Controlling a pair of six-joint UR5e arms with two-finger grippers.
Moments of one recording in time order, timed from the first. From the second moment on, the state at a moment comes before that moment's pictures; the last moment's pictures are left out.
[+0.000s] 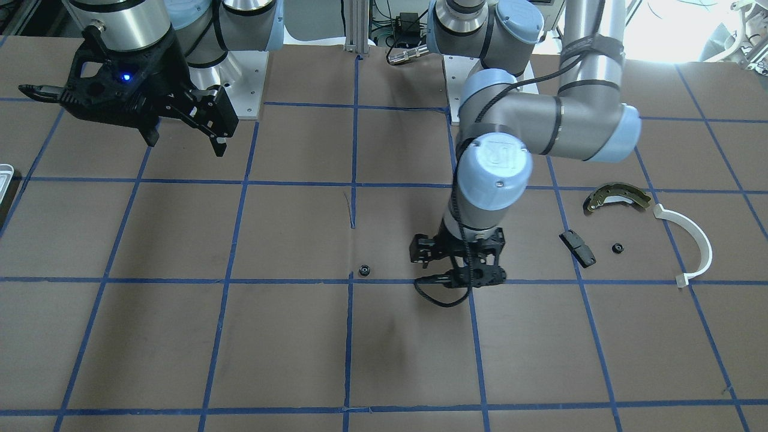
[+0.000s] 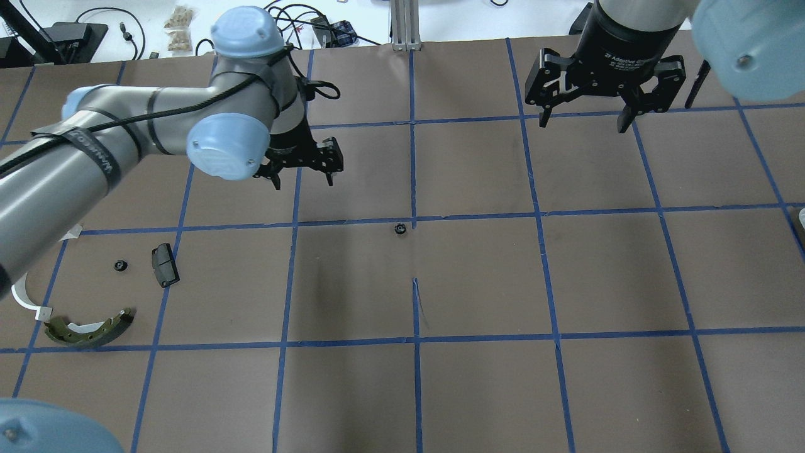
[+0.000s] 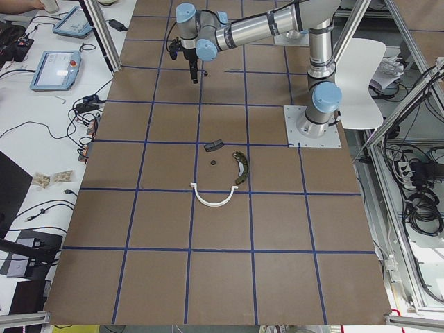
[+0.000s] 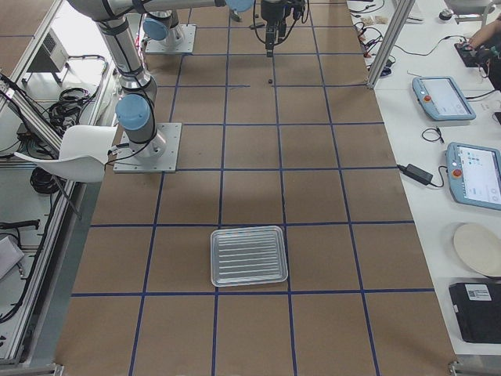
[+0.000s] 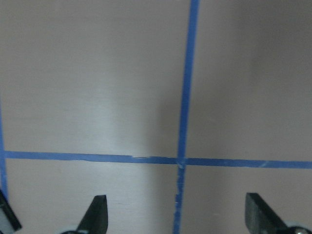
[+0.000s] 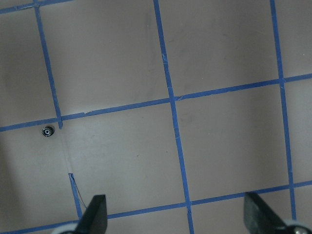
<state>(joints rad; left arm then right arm) -1.73 -1.94 -1.65 -1.18 1.60 -0.25 1.63 -1.56 1.50 -1.55 -1.59 0.20</state>
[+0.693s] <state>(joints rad) -1.94 -2.10 -1.67 -1.01 1.59 -0.55 1.63 -1.57 1.50 -1.61 -1.59 0.13</state>
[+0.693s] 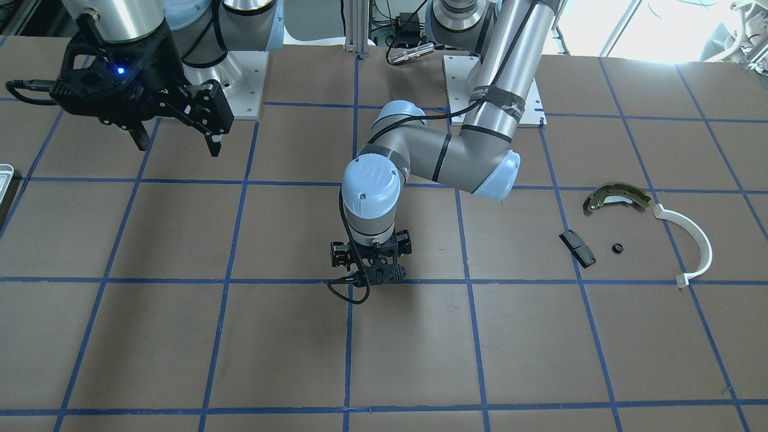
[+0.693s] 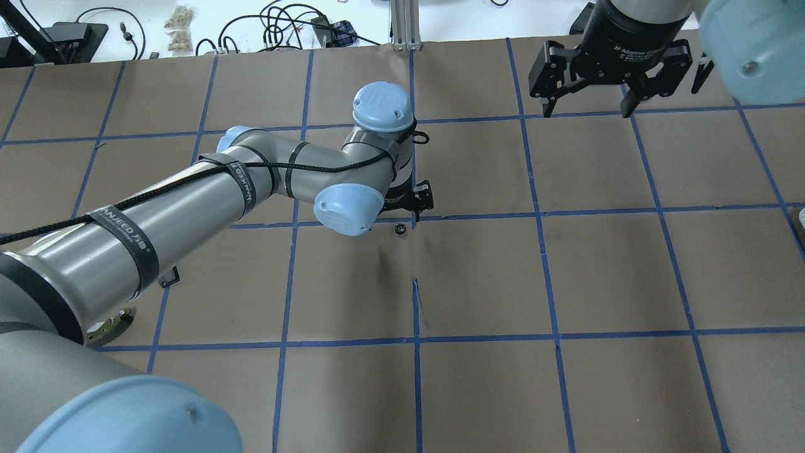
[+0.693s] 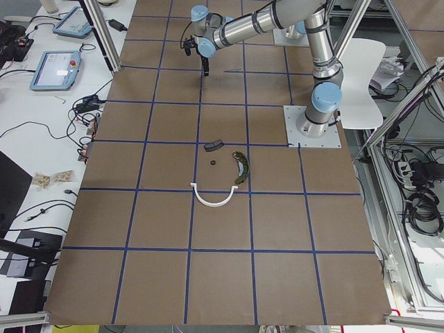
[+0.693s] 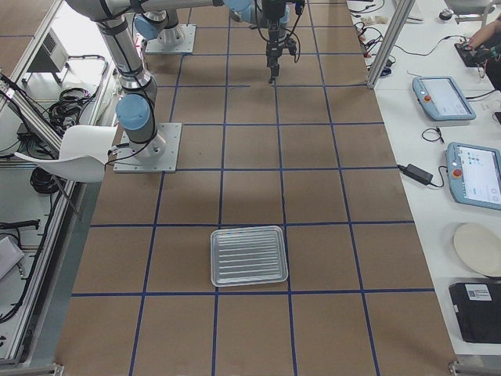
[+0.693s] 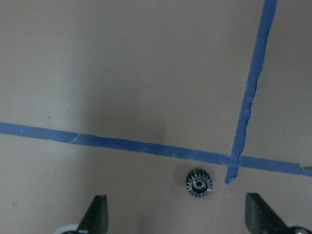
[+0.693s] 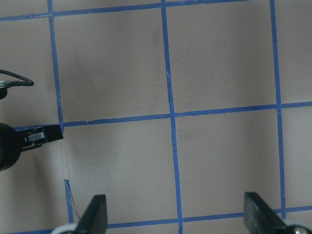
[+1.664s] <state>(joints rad) -1.95 -2.14 -1.68 -0.89 1.57 -0.57 1.63 -1.57 1.50 -1.62 -1.58 0.13</state>
